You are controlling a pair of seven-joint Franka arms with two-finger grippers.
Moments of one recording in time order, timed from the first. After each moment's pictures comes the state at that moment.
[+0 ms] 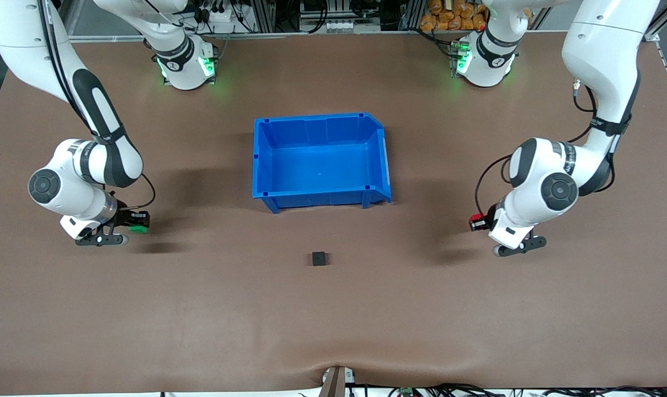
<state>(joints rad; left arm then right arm) 0.01 0.48 -0.24 -1.89 0.10 2.30 -0.63 -0.04 0.44 -0.07 -2.06 0.05 2.46 -0.24</state>
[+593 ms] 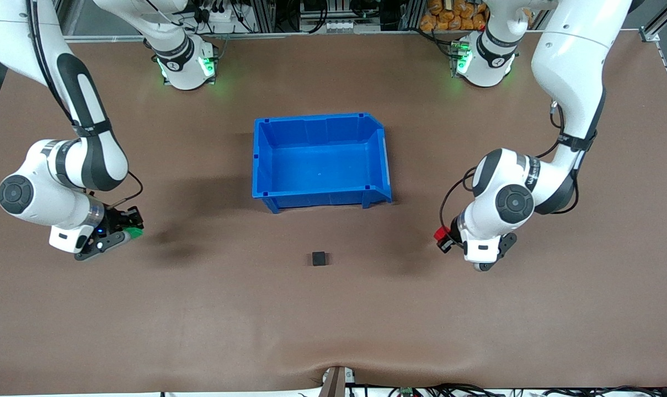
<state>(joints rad) -0.12 0.61 -0.24 -1.66 0.09 2.24 -1.15 -0.03 0.42 -0.02 -1.89 0.06 2.24 -0.62</state>
